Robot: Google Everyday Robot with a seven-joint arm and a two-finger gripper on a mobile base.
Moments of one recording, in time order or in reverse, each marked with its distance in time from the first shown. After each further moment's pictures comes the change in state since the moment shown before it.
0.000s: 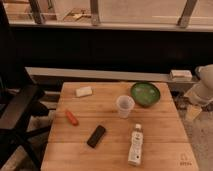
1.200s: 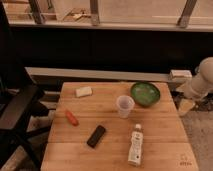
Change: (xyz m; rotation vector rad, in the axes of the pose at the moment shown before) arm -0.083 -0.013 -0.033 -0.004 -0.217 -0.093
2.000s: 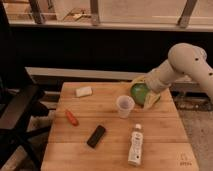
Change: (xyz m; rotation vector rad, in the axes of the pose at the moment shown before) arm -0.184 0.039 -0.020 -0.028 -0.252 -0.499
